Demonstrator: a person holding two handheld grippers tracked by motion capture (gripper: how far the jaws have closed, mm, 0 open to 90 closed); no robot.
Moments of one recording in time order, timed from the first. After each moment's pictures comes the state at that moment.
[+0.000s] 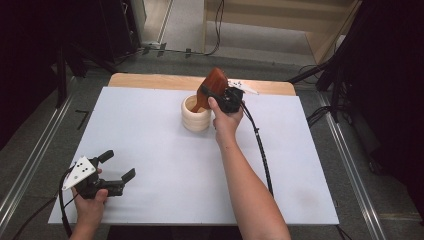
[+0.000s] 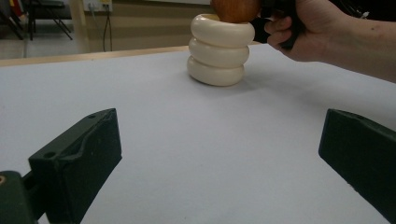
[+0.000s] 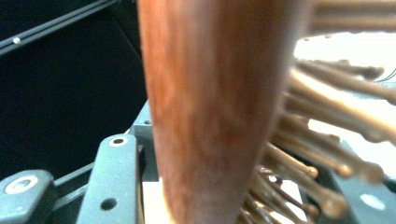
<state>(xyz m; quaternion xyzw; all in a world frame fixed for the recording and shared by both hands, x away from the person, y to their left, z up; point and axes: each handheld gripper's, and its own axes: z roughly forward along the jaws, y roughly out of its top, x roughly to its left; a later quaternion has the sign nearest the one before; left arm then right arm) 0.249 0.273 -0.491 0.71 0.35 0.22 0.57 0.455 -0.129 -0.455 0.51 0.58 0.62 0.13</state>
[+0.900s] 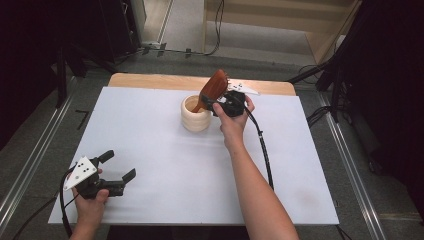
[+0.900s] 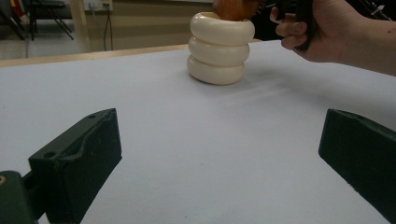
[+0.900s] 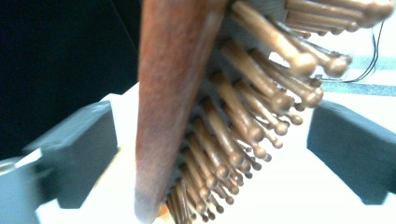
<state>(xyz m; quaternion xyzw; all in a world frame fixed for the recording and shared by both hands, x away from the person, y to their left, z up) 0.248 0.272 -0.491 0.71 0.35 0.22 0.57 0.442 -0.139 -0.454 0.49 0.64 0.57 0.17</state>
